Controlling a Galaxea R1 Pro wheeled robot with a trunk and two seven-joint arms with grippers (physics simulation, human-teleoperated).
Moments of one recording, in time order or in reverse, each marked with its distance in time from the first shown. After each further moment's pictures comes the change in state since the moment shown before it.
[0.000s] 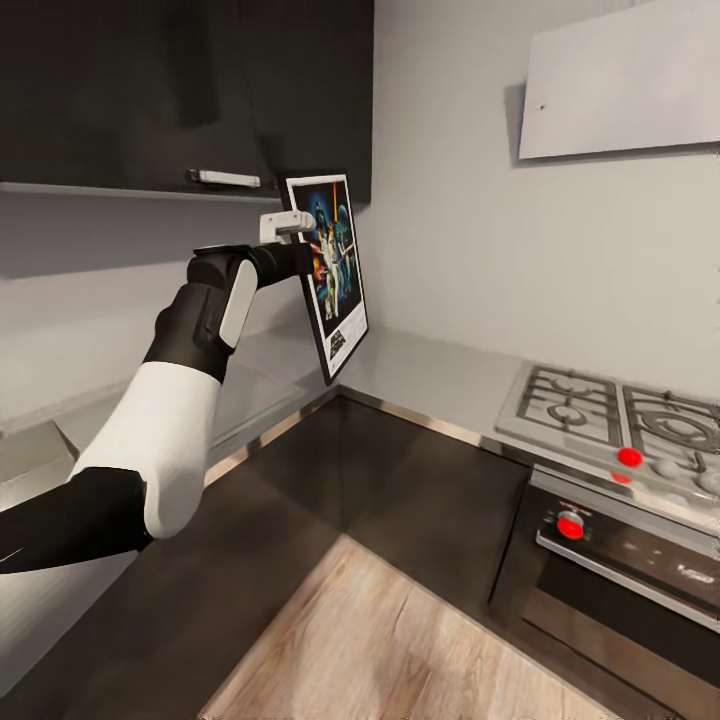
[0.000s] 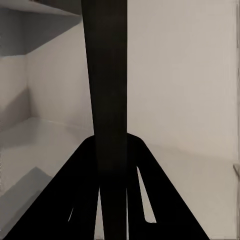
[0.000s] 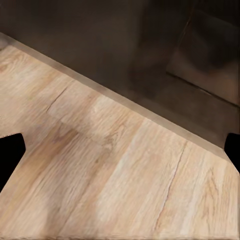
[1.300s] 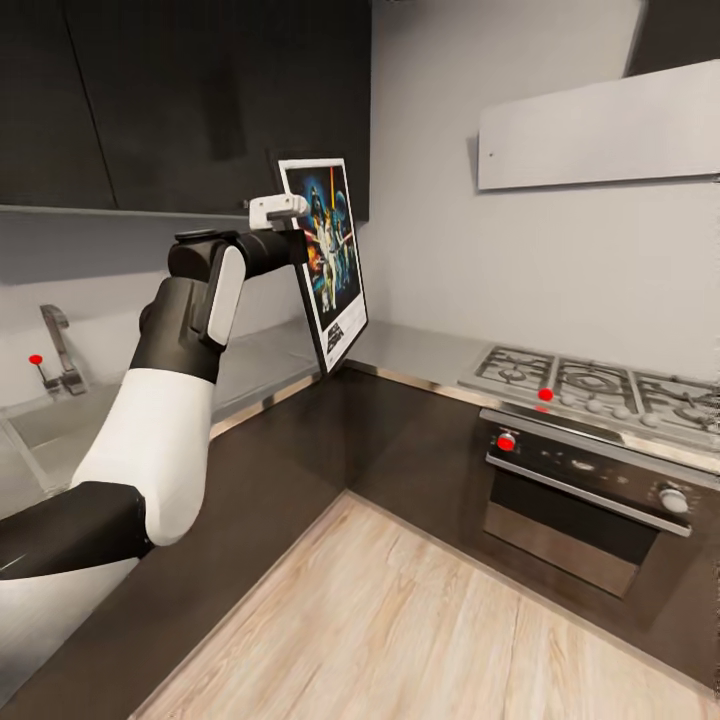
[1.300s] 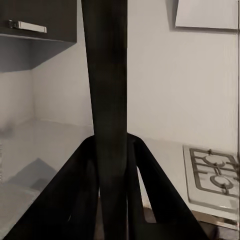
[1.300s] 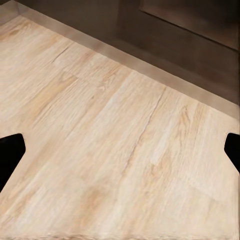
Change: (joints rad) left arm 0.025 0.000 0.000 -0.159 0.000 0.112 0.000; right arm 0.014 -0.003 -0.005 -0.041 -0.002 0.043 -0.001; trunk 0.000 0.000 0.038
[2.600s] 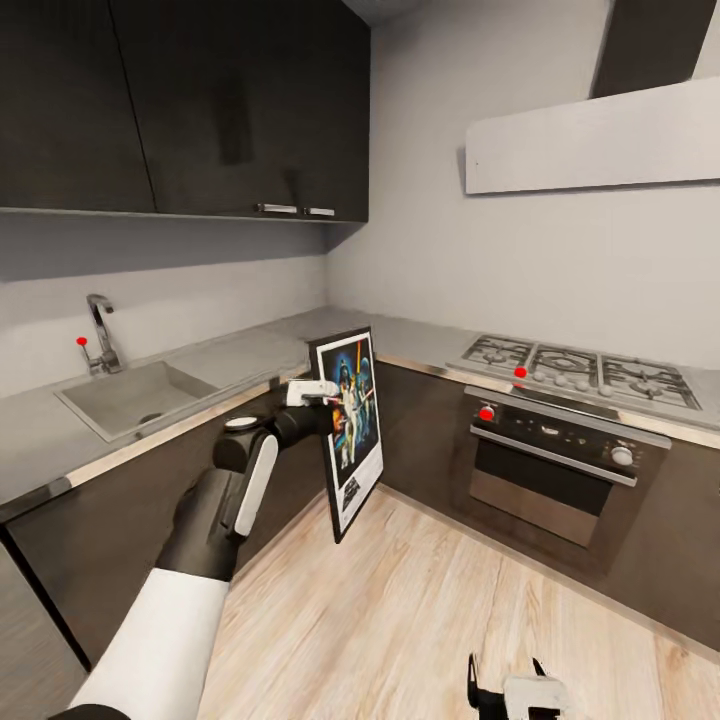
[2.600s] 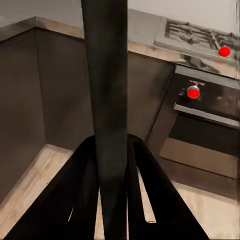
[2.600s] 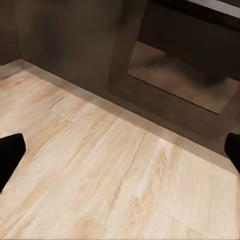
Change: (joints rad) left arm 0.645 -0.027 -0.114 -0.282 0.010 0.018 0.008; right arm -0.015 0.128 0.038 -0.222 0.231 0.022 -0.212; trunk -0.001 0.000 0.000
